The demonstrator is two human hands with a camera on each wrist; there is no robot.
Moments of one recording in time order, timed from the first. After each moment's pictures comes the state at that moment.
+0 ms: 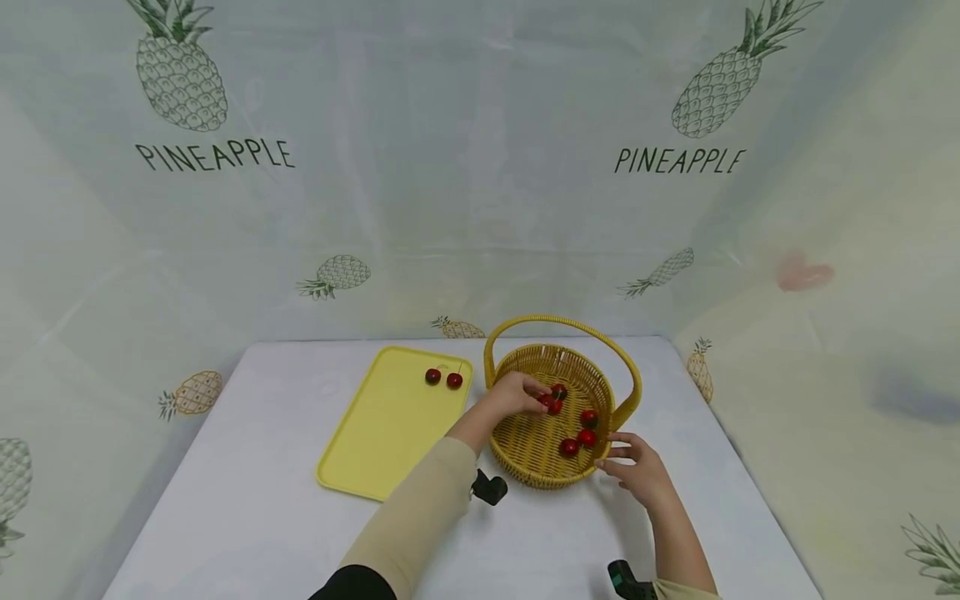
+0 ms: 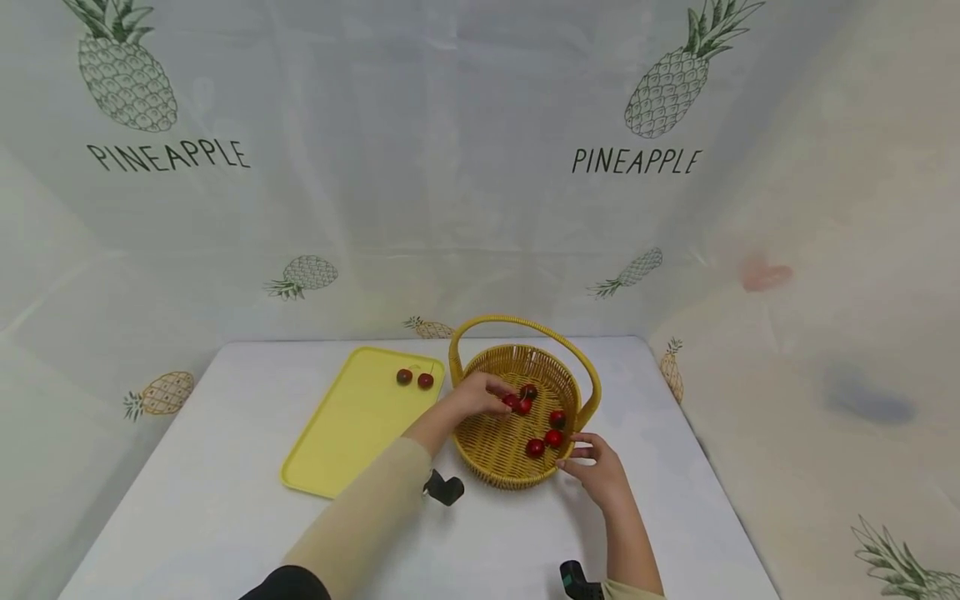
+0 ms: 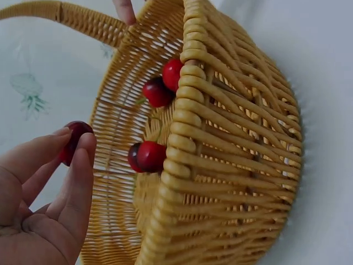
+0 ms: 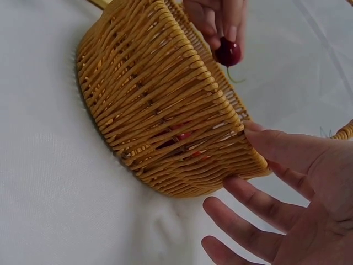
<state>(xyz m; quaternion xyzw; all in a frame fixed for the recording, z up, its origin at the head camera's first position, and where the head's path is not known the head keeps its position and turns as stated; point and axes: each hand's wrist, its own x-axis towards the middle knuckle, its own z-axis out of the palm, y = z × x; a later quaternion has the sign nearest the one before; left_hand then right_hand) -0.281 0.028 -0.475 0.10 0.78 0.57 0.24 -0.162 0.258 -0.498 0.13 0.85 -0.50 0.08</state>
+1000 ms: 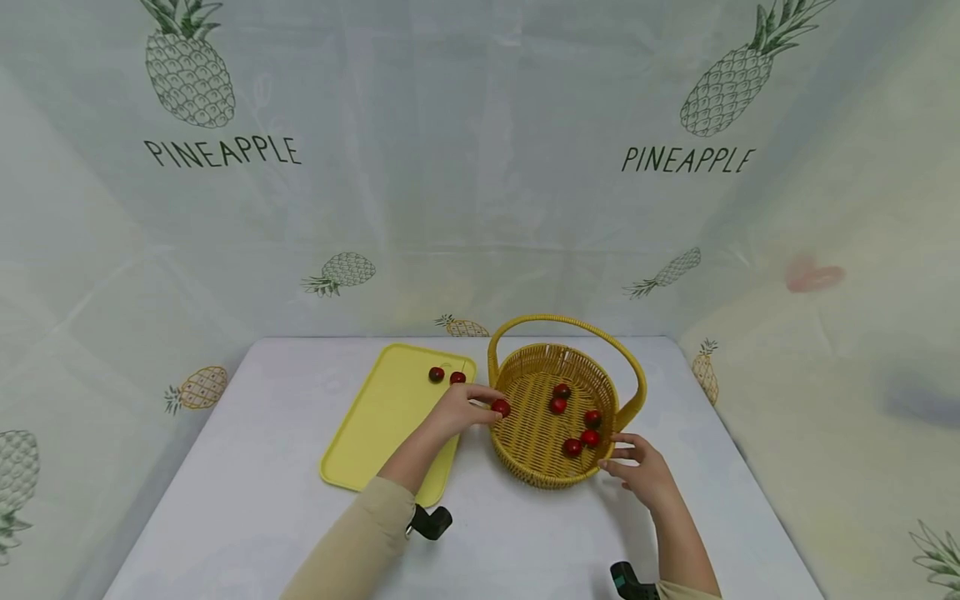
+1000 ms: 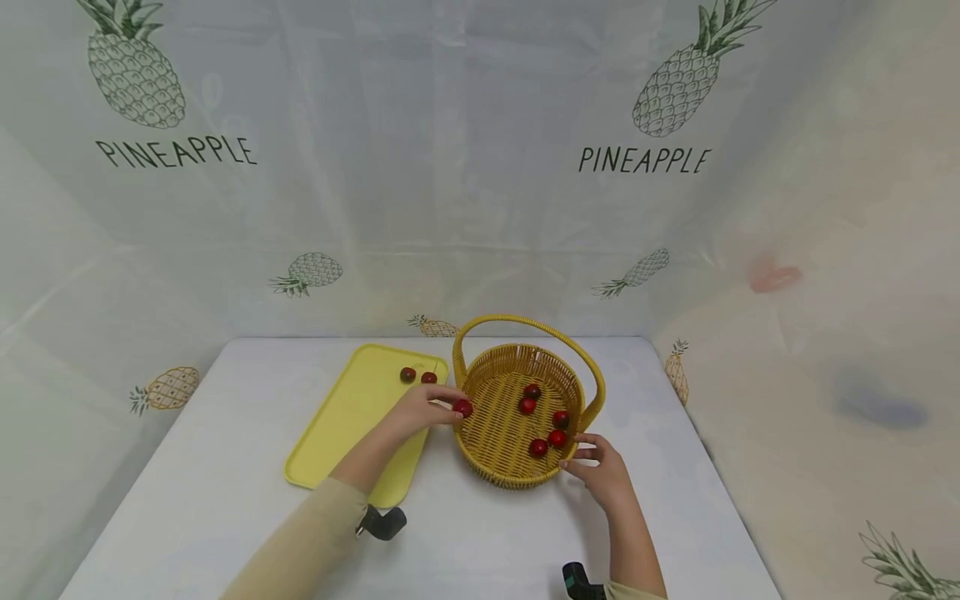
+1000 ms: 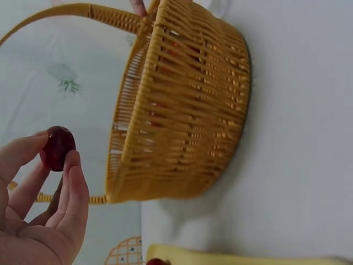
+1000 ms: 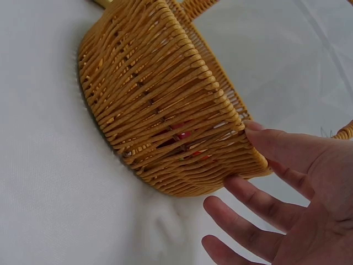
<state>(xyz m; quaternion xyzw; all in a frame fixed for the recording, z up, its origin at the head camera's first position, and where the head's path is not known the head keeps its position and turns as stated) -0.241 -0.062 -0.469 0.09 0.81 0.56 0.15 -0.162 0.258 -0.498 0.12 0.85 -0.50 0.09</state>
